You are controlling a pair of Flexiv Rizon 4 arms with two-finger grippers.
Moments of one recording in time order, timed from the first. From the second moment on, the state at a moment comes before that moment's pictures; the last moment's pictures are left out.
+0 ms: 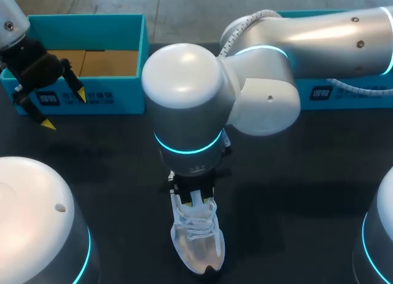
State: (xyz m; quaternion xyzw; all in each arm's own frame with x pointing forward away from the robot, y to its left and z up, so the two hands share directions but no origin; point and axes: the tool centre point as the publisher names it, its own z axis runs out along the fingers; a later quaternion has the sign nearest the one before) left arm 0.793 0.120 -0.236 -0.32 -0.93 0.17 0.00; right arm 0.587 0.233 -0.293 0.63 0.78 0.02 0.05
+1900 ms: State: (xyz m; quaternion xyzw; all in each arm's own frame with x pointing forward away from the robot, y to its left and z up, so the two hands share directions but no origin) left arm 0.793 0.120 -0.236 -0.32 -0.93 0.17 0.00; right arm 0.626 0.243 -0.338 0.65 0.76 0.02 0.03
